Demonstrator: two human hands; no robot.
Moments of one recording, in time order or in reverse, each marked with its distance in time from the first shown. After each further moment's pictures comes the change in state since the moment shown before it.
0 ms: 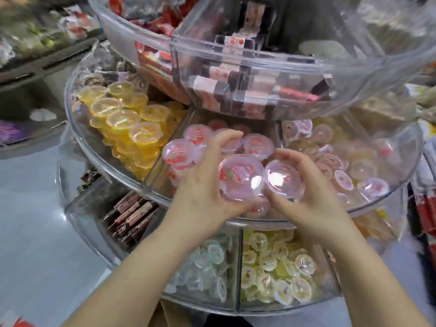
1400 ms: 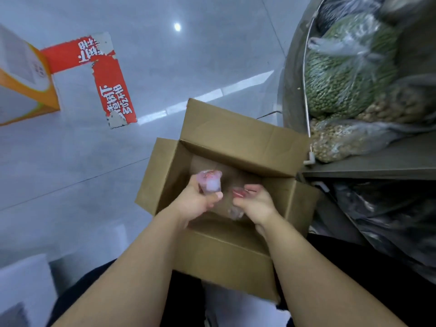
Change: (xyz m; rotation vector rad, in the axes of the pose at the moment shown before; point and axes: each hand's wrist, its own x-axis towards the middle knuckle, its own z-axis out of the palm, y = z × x) left_hand -0.541 -0.580 0.108 -0.676 0.504 -1.445; right_hand -0.298 0.282 0.685 0.202 -0.915 0.953
